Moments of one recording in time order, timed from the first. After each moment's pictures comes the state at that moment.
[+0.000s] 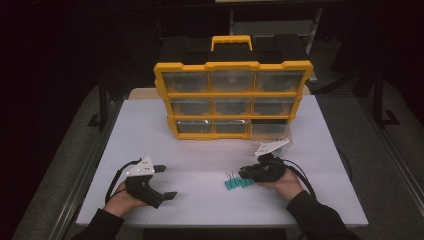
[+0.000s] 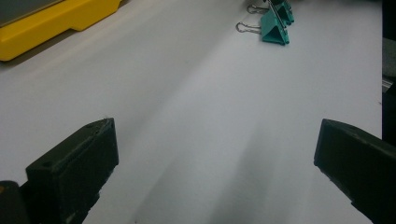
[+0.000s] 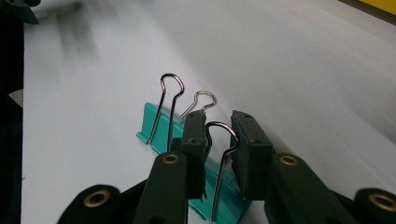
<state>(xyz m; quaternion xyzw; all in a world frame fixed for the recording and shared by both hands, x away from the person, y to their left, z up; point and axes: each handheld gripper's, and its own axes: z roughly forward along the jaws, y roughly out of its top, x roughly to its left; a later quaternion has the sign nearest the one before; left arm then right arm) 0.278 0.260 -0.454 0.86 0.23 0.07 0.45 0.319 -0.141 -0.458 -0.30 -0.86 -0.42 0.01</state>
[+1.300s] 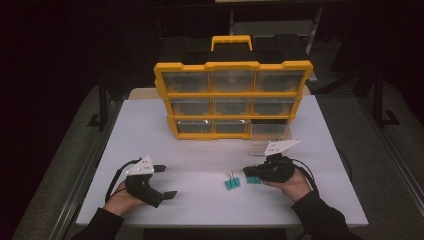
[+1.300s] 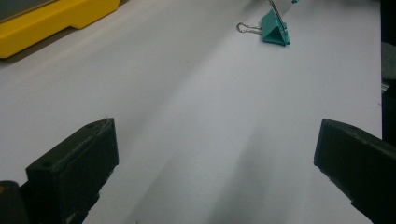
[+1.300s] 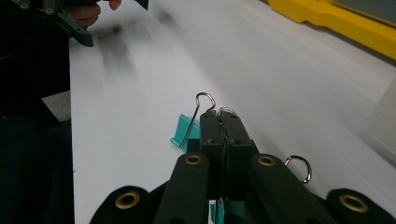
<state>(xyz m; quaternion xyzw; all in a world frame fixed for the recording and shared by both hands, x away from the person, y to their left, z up) 0.281 0.262 -0.456 0.86 0.23 0.07 0.45 0.306 -0.158 -0.434 -0.28 -0.84 -0.46 0.01</state>
